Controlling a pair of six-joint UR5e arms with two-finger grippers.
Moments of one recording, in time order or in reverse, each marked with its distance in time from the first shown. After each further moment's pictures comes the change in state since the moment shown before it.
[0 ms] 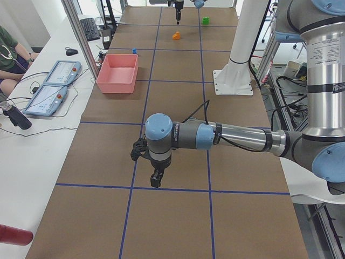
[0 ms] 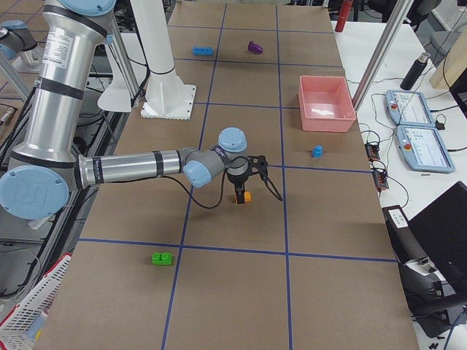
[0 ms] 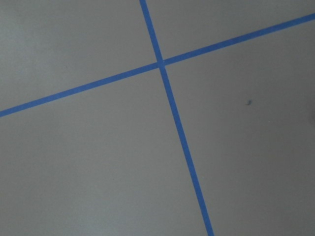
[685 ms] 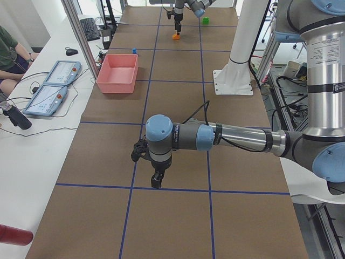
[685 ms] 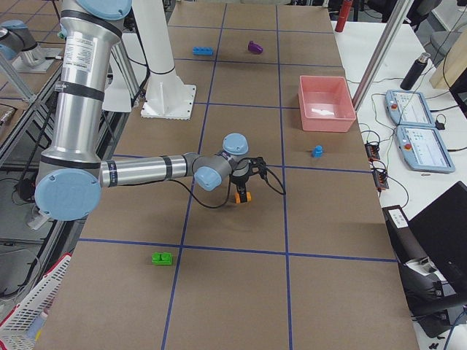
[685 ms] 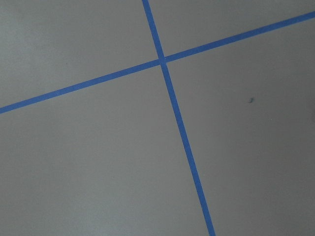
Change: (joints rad) left arm 0.000 0.007 0.003 -0.001 0.000 0.000; right arm -0.133 0.071 -0.115 0.076 -0.063 0.023
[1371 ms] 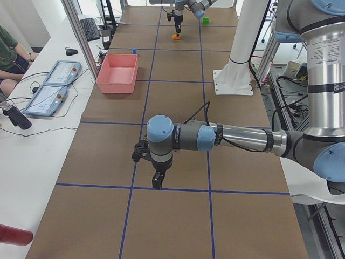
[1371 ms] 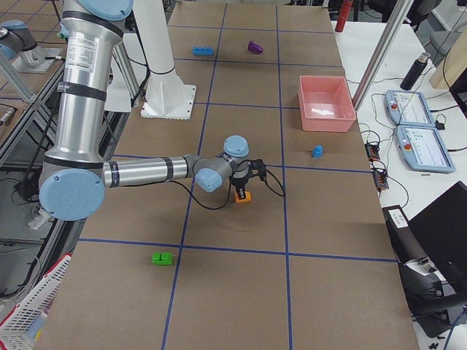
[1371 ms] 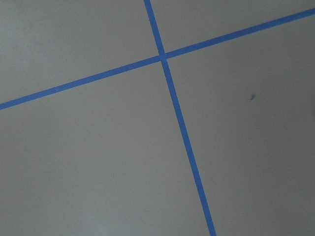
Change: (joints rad) left arm 0.000 0.004 -0.002 -0.001 0.000 0.000; right arm -0.010 0.004 -0.015 -0.002 -0.002 -0.001
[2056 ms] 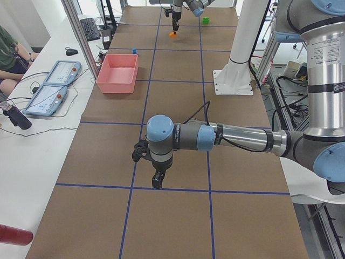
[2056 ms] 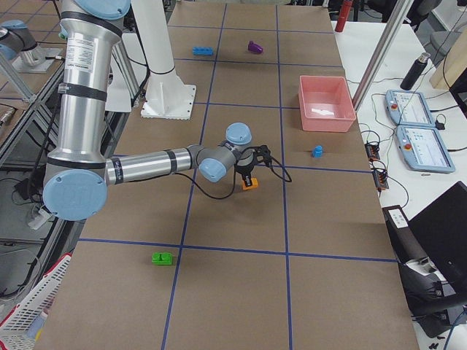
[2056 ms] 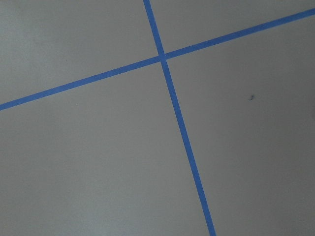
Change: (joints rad) left arm 0.001 0.000 -0.002 0.000 0.000 0.000; right arm 0.047 0.056 0.076 -0.013 0.011 0.000
